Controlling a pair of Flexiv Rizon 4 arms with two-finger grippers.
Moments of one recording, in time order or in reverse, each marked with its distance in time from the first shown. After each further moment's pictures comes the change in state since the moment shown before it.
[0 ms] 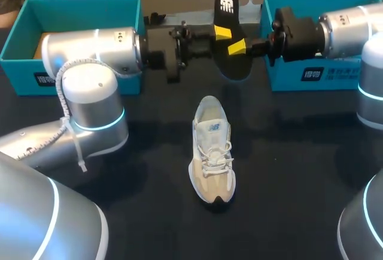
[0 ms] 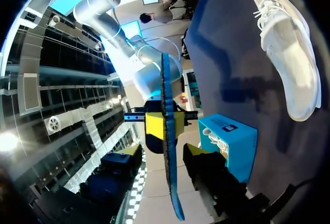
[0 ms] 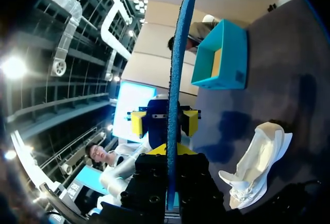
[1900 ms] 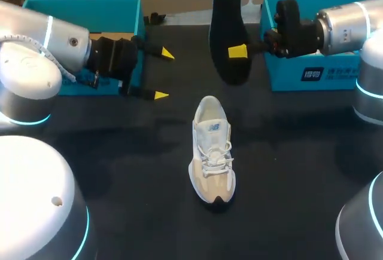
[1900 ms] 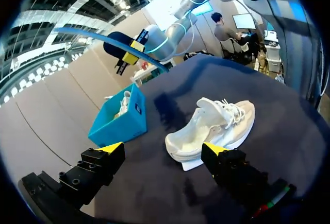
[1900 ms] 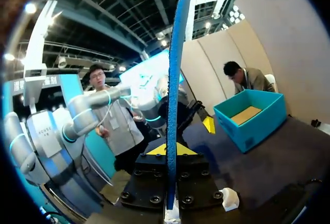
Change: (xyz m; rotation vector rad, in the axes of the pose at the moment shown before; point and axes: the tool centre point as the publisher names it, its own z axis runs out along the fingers) left arm 0.096 -0.030 -0.146 -0.284 0.555 -1.200; right arm -0.001 0.000 0.004 0.057 0.069 -0.903
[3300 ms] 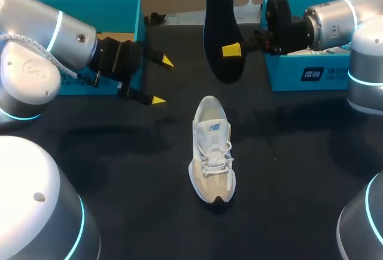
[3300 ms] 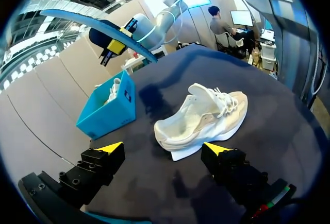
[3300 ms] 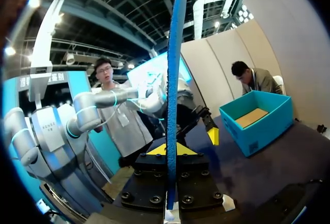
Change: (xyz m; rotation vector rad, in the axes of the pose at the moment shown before) left arm 0.016 0.020 0.007 -0.082 0.091 -0.036; right arm -0.013 0.000 0.009 0.006 0.065 -0.033
